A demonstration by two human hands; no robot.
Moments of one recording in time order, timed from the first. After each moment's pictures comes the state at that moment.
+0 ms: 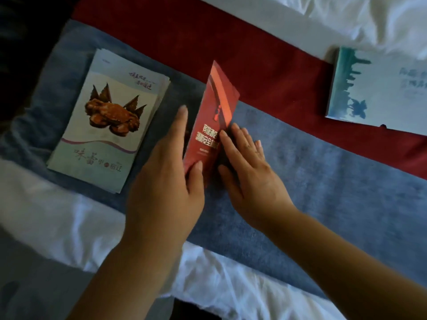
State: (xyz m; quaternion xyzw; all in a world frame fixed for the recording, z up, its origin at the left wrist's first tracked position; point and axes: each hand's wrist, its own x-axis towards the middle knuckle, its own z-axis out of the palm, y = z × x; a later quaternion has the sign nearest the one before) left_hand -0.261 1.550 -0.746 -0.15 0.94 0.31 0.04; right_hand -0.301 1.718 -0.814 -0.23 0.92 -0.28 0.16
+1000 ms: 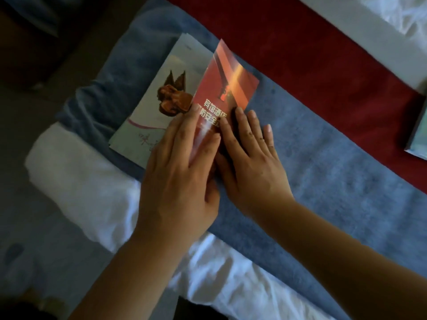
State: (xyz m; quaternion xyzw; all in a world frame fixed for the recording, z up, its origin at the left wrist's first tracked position) left_hand -0.230 1.470 -0.778 -0.11 0.98 0.18 0.01; right_hand -0.309 1.606 -0.829 -0.32 0.93 -0.19 0.10
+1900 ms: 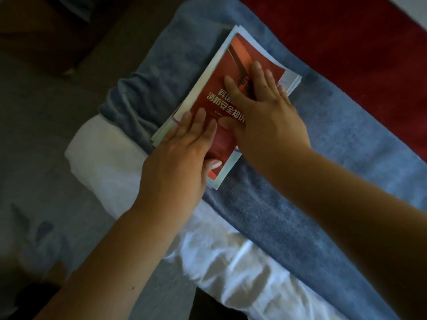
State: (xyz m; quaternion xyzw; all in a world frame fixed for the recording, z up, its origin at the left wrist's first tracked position) left_hand -0.228 1.396 -0.810 -0.13 0.97 0.17 0.10; right_hand -0.366 1.517 -0.805 -0.31 0.91 -0.09 0.25
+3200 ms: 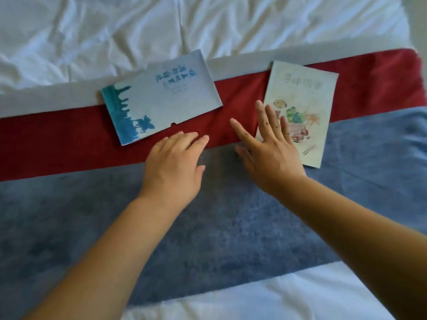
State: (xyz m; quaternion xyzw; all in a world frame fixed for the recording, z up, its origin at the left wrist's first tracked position) left_hand -0.359 1.849 -0.762 0.26 0.95 0.11 0.10; right_hand -0.311 2.062 -0.801 0.03 0.99 -0.10 0.10
